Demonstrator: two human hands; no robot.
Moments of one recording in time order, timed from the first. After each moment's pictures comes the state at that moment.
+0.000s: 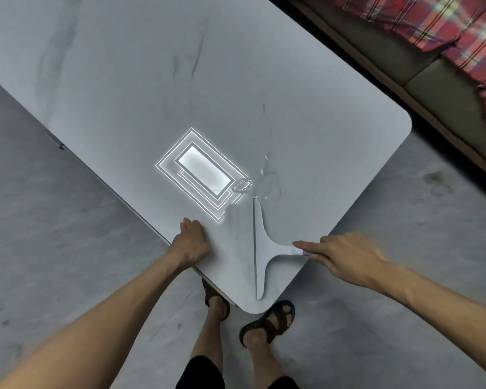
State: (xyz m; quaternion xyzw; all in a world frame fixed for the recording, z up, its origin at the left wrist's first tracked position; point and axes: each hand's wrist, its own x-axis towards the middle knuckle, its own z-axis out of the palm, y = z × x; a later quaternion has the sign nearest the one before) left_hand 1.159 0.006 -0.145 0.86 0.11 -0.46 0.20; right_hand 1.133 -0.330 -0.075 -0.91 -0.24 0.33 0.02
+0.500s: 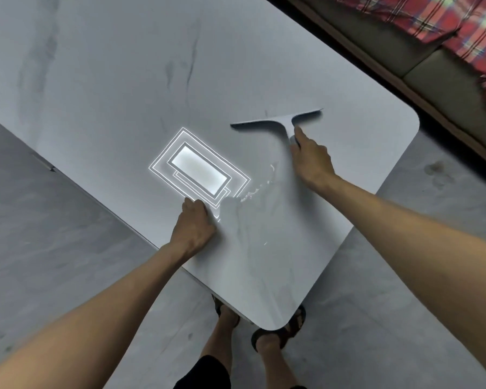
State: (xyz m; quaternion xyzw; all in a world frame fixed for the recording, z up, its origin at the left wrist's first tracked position) left_hand 1.235 0.018 -0.151 0.91 0.05 -0.34 0.23; right_hand 1.318 -0.235 -0.105 -0.92 0.19 0.22 0.27
